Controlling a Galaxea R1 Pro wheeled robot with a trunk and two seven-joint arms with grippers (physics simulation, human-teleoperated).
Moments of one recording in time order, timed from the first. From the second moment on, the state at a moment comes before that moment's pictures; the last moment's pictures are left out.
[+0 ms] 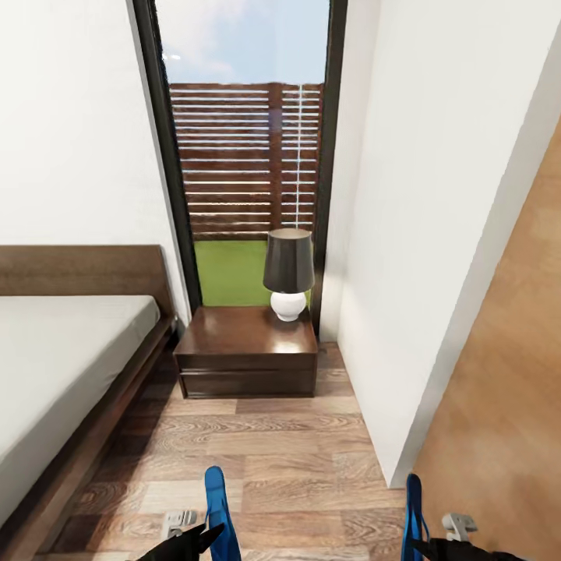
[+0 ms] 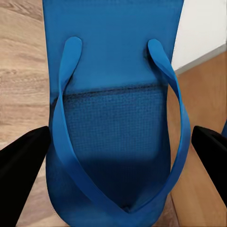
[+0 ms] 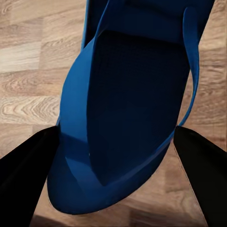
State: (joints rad) left arm -0.47 0.10 0.30 -0.05 0.05 -0.18 -0.91; right arm -0.47 -0.32 -0.15 -0.13 -0.04 0.05 0.74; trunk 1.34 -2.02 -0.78
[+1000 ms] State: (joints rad) left arm -0.47 0.10 0.30 -0.05 0.05 -0.18 -0.91; right arm -0.47 -0.32 -0.15 -0.13 -0.04 0.05 0.74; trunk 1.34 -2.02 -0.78
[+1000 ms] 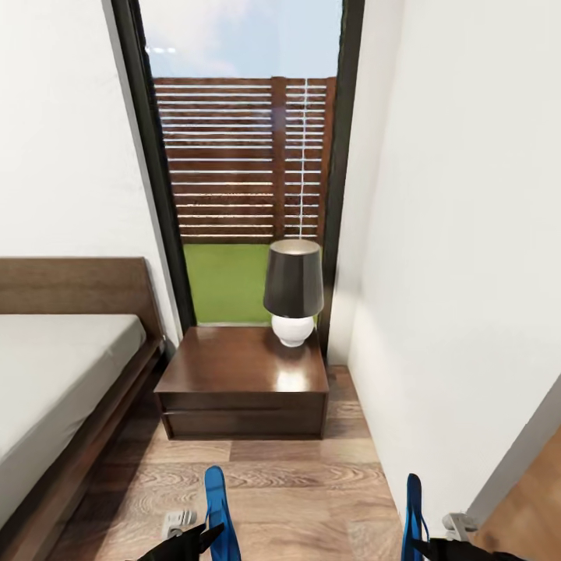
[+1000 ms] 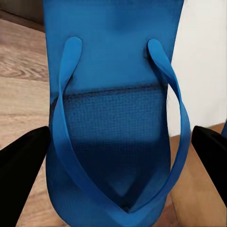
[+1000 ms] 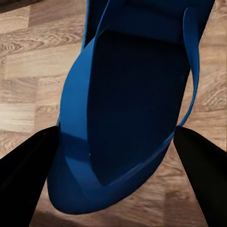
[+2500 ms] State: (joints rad) left arm -0.47 0.10 0.30 -0.05 0.05 -0.18 -0.91; right arm -0.47 -0.32 -0.15 -0.13 -0.04 0.05 0.74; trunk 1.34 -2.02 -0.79
